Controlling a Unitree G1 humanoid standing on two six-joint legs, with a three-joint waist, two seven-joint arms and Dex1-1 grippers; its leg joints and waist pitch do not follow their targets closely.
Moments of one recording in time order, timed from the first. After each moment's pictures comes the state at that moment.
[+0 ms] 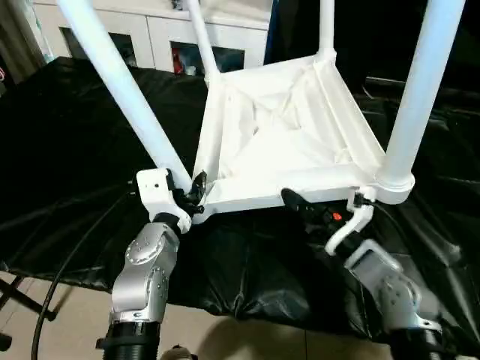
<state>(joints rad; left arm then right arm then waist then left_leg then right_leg) -0.23 -0.05 0.12 0.11 -0.22 0.24 -0.18 -0.20 -0.09 -0.16 0.19 0.72 0.51 0.50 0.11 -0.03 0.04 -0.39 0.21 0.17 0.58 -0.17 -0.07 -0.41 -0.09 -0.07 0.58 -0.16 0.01</state>
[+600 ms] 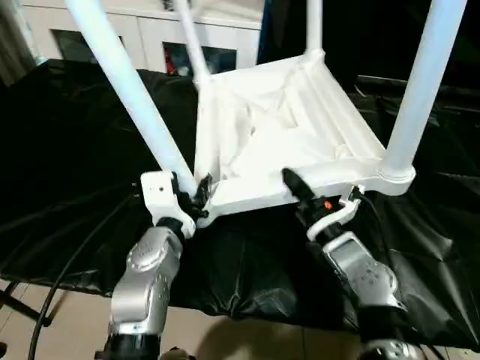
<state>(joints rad) -0.15 -0.05 0.04 -0.05 -0.20 0.31 -0.17 -0.42 0.08 -0.41 0.51 0.94 0.46 0.48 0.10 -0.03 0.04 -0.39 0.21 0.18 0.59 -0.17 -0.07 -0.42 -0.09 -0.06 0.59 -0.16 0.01</state>
